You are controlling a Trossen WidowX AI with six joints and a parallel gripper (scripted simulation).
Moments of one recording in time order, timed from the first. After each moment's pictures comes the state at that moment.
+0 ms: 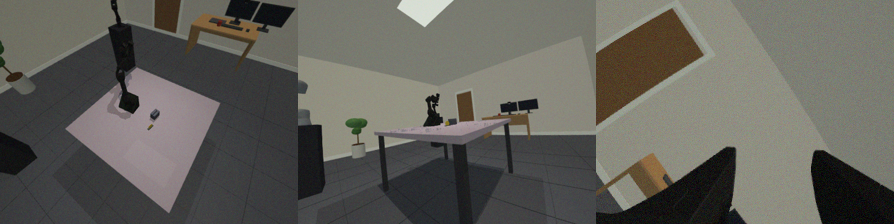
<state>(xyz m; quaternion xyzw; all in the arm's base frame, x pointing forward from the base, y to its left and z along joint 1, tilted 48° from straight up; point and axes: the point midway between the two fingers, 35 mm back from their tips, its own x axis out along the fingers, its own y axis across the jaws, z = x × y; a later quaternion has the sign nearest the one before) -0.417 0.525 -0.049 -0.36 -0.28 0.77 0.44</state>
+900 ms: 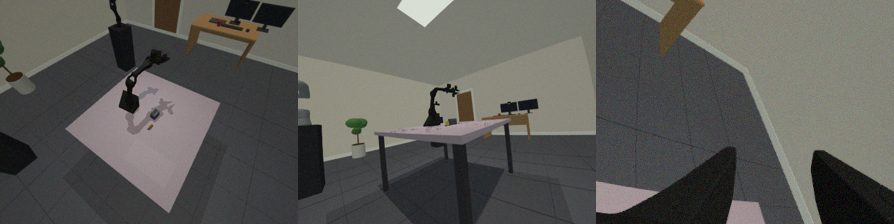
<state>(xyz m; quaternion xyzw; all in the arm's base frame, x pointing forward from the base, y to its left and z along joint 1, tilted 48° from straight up) 0.069 0.577 -0.002 -0.66 0.00 0.50 0.56</state>
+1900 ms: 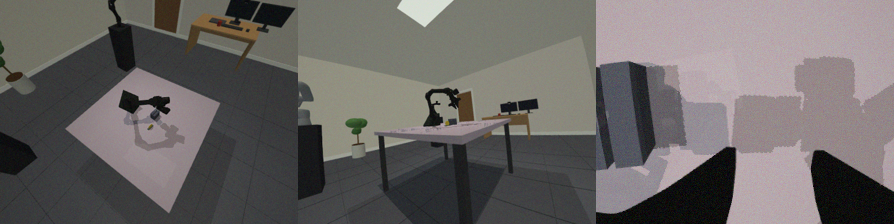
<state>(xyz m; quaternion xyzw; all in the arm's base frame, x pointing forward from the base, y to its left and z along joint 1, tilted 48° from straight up) 0.355 0.160 0.098 -0.74 0.47 0.23 0.42</state>
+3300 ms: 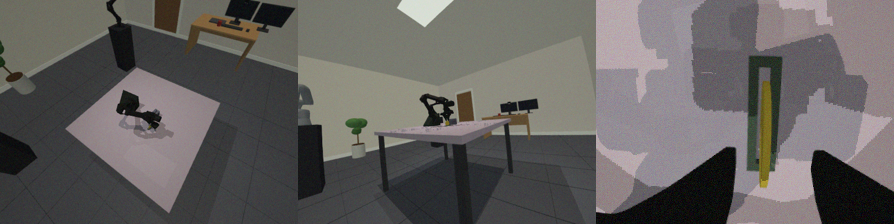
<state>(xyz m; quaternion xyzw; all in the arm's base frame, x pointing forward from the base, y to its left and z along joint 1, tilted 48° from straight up) 0.332 -0.028 0.095 -0.70 0.60 0.19 0.34</state>
